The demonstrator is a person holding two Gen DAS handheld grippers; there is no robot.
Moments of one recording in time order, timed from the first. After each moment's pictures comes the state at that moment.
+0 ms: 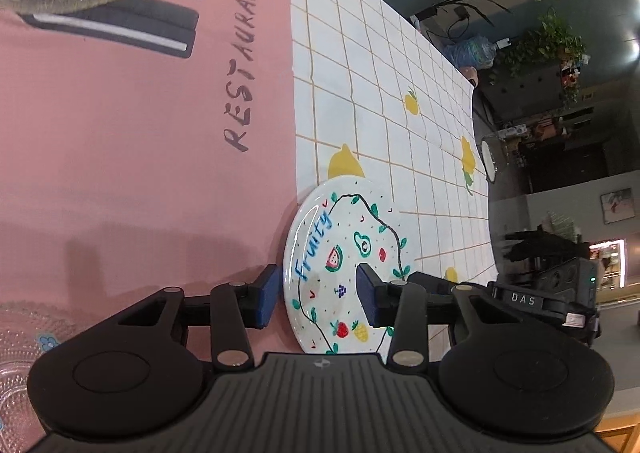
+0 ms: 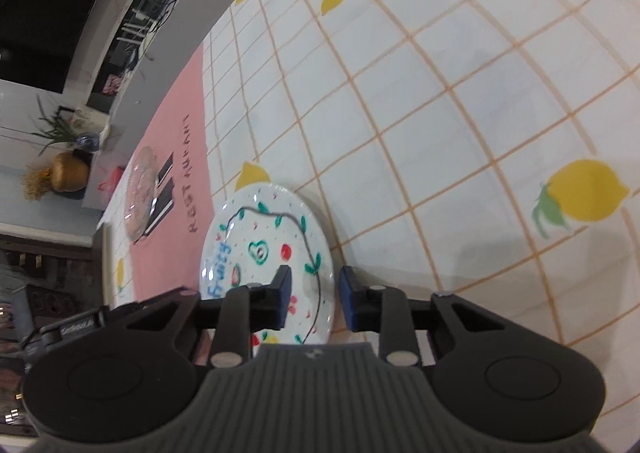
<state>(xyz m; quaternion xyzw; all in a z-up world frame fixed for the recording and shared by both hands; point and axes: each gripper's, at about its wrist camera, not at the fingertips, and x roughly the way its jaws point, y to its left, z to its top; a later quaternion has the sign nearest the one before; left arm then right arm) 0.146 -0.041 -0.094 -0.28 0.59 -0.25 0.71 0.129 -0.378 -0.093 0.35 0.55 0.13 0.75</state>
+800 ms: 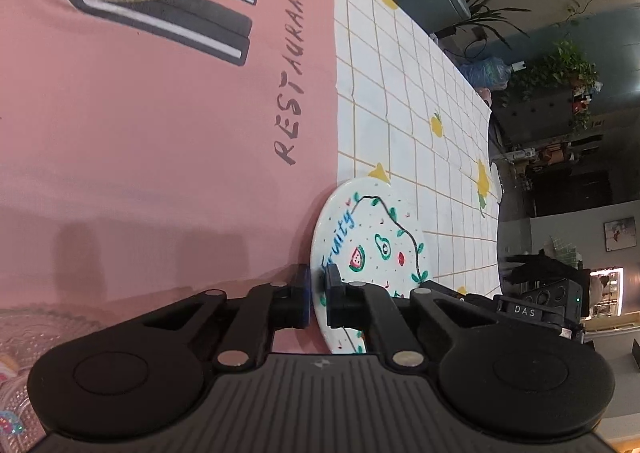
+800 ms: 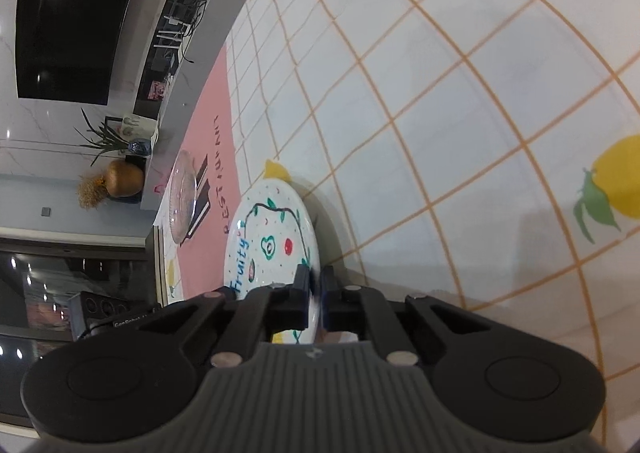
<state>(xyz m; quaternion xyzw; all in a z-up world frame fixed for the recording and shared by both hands) 0.146 -0.018 -0.098 -0.31 0.59 -0.21 0.72 0.132 -0.387 -0.107 0.41 0.52 0.18 0.72</state>
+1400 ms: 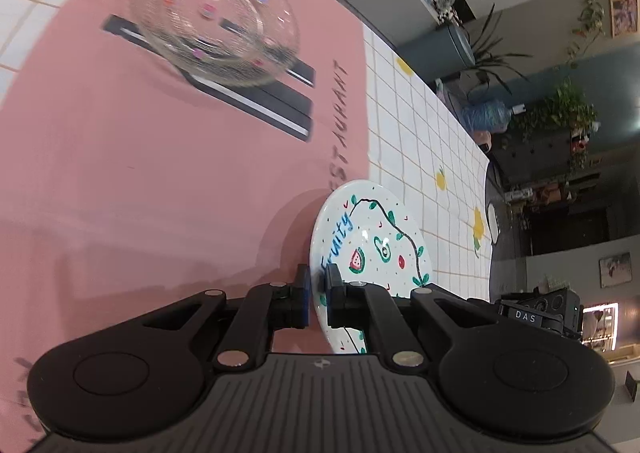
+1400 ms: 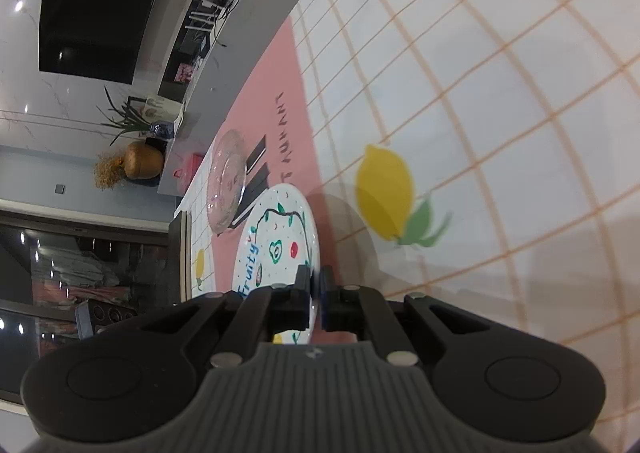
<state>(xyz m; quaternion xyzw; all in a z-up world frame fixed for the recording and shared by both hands) 0.137 0.056 -0.078 -0.34 0.55 -0.18 0.74 0.157 -0.313 -0.088 0.40 0.52 0.23 0.73</state>
